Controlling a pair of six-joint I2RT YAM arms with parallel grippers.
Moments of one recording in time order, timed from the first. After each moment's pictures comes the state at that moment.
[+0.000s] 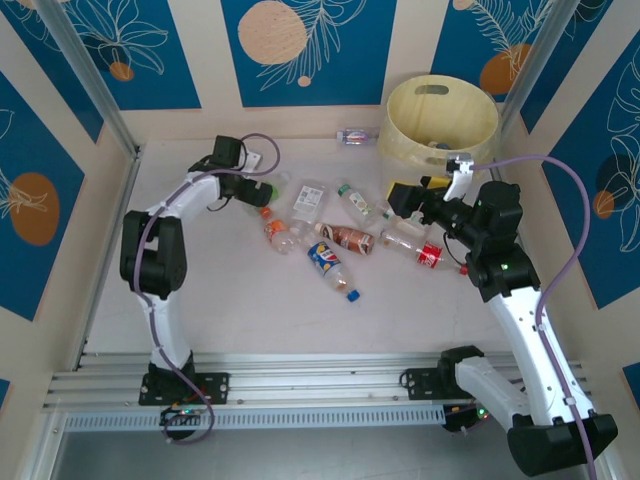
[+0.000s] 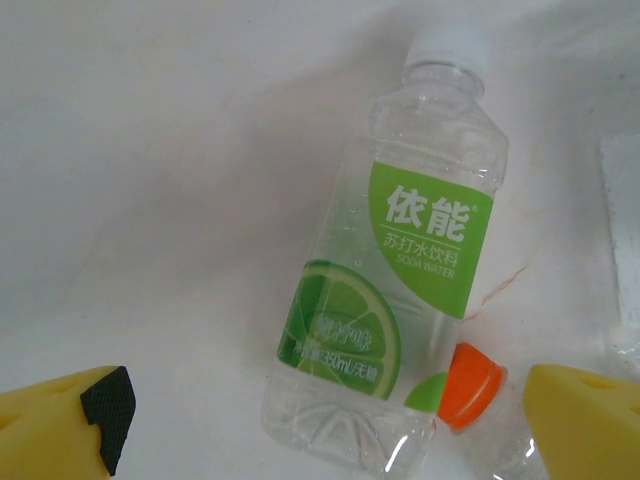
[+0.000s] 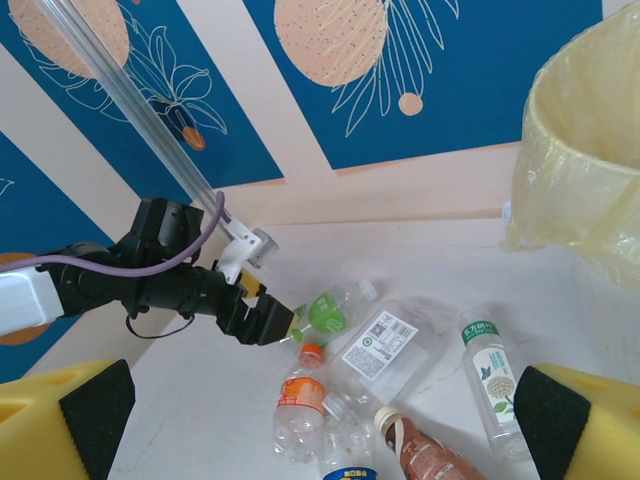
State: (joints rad) left arm -0.22 2.02 1.61 -0.56 0.06 0.19; right arm 0.18 0.87 0.99 -0.27 -0.41 0.39
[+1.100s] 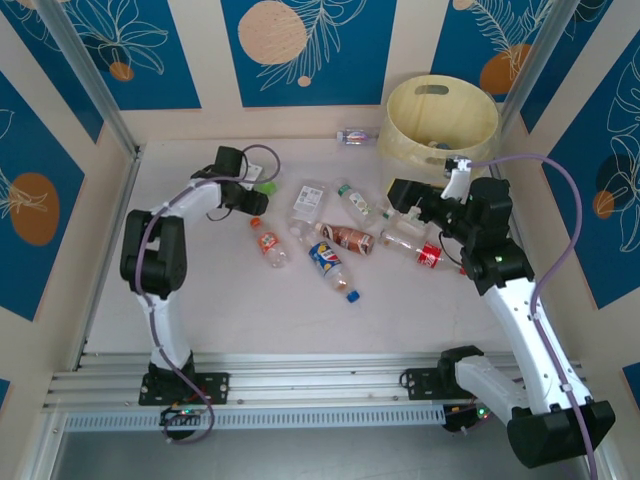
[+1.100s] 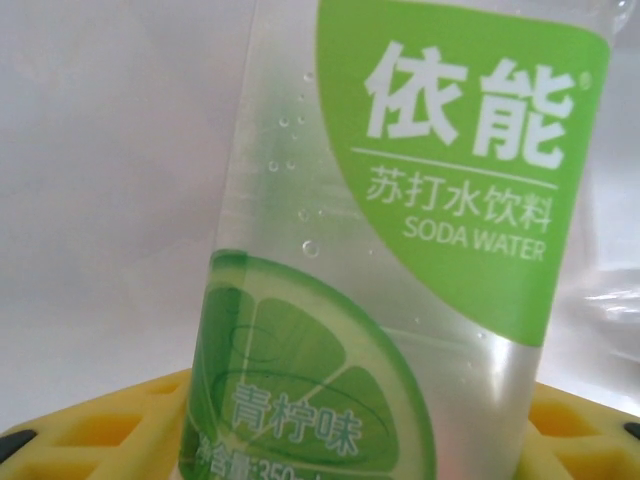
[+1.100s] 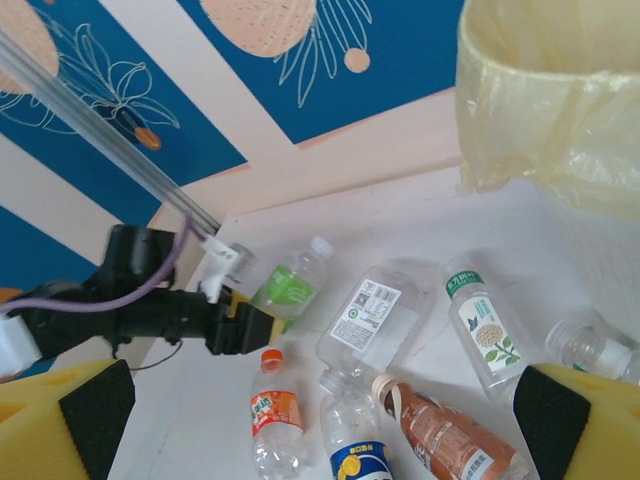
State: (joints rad) left arm -0.22 1.97 1.48 -0.51 0.15 0.12; right arm 0.18 0.93 0.98 -0.32 -0.34 0.53
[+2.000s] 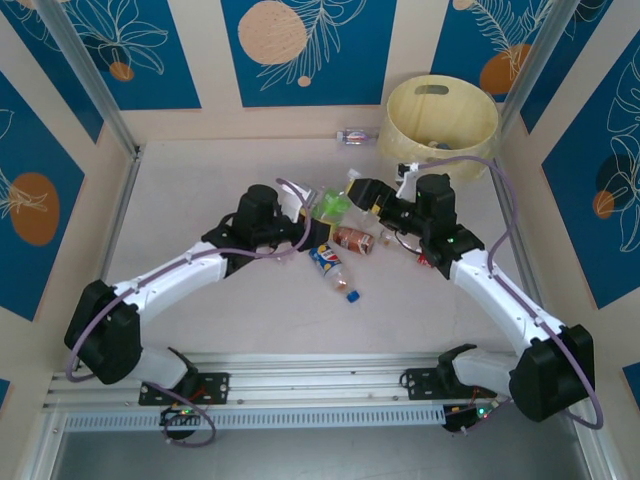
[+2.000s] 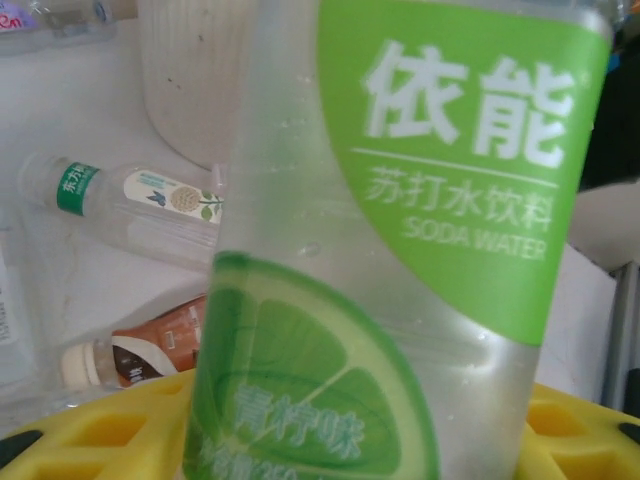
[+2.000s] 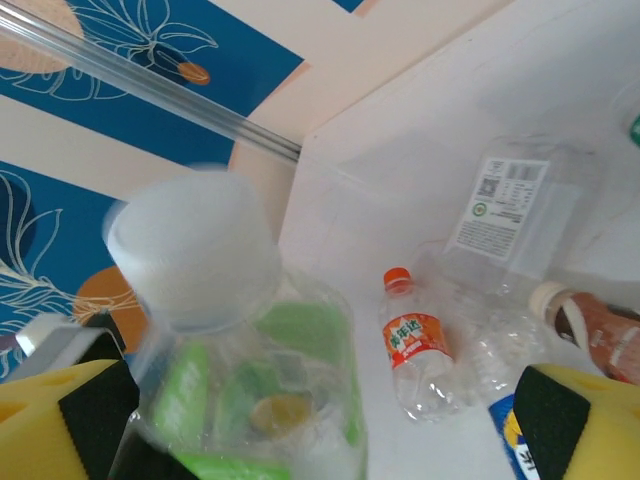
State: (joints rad) left arm -0.67 1.43 1.00 0.00 0.36 -0.20; right arm 0.38 1.18 0.91 -0.04 -0.42 0.90
